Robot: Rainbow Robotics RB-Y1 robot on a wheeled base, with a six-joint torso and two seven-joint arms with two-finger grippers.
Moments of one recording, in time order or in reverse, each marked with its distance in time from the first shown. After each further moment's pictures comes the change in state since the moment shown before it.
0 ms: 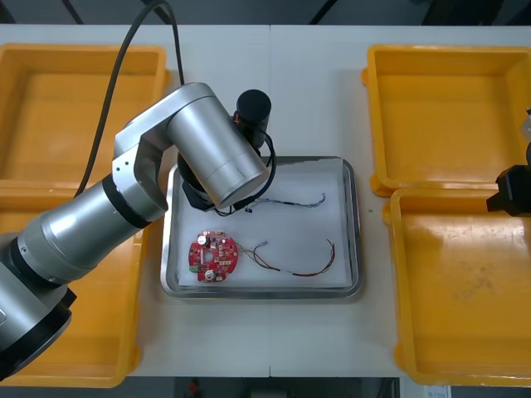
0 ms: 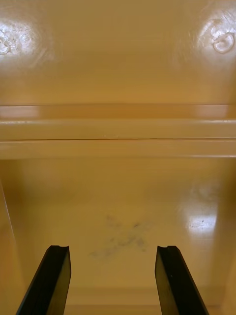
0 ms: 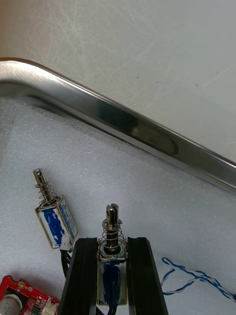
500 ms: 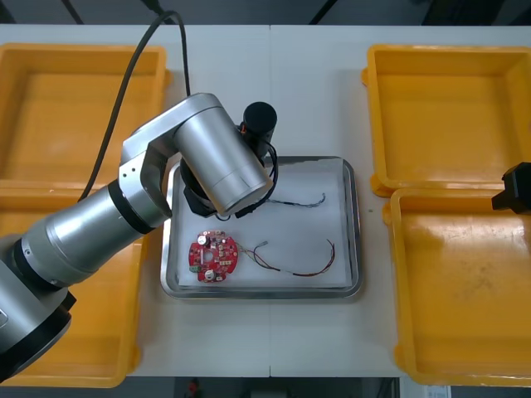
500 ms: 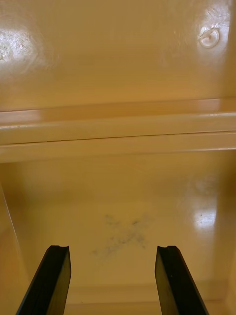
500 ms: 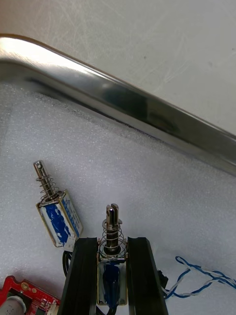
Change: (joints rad) right arm 0.000 0.001 -0.024 0.000 -0.004 0.012 -0.022; left arm 0.001 0.000 -0.040 0.012 -0.002 -0.003 0.000
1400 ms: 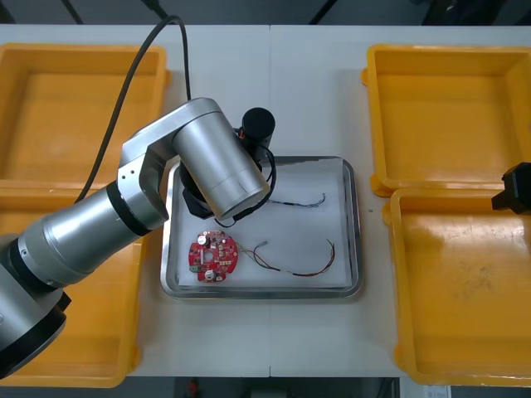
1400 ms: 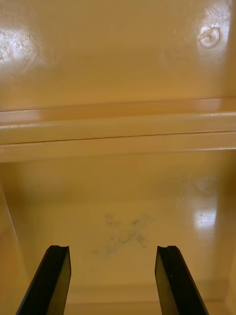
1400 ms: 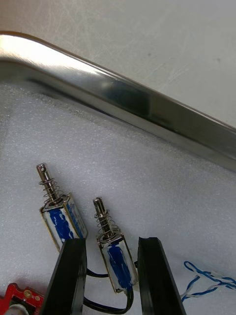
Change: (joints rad) right arm 0.000 0.000 0.000 0.000 0.000 0.000 0.000; left arm 0.000 0.021 -0.019 0.001 0.014 -0.022 0.000
